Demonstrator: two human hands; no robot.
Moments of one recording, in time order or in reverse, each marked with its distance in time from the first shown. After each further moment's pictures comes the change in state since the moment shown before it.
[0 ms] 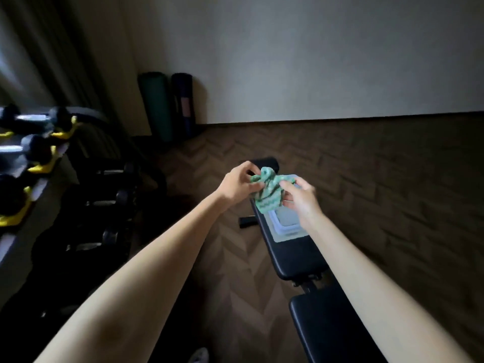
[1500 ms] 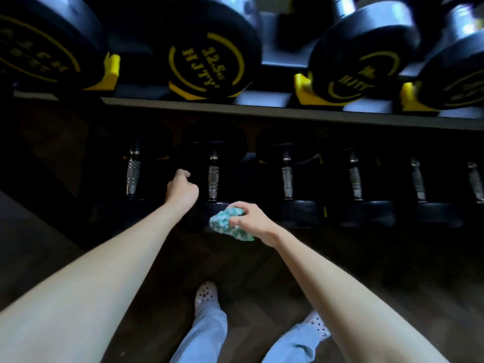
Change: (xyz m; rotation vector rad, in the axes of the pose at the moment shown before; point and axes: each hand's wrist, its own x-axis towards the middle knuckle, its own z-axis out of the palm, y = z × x) left_hand -1.176 -0.306 0.267 -0.642 1.764 -1.424; right_hand -0.923 0.539 0.021 -1.312 -2.150 -0.023
